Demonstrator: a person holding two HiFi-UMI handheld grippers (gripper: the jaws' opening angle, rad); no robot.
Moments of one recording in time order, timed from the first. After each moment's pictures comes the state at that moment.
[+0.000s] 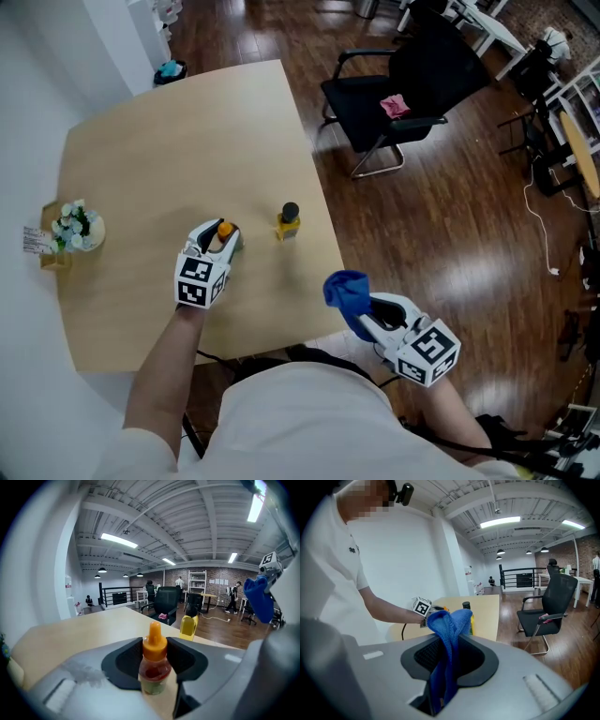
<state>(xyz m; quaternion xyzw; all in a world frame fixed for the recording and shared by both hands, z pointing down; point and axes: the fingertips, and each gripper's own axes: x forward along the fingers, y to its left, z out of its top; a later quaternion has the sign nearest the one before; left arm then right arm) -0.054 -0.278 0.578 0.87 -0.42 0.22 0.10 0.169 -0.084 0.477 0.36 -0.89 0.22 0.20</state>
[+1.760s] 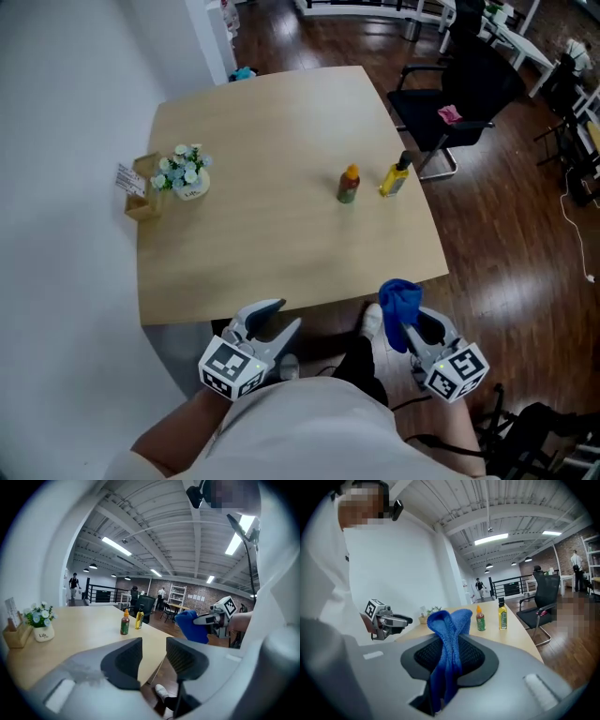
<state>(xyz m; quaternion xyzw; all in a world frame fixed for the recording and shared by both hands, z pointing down) -0.215 0.078 0.478 0.92 -0.31 0.16 0.16 -0.006 0.097 0.474 0.44 -0.87 0.21 0.10</state>
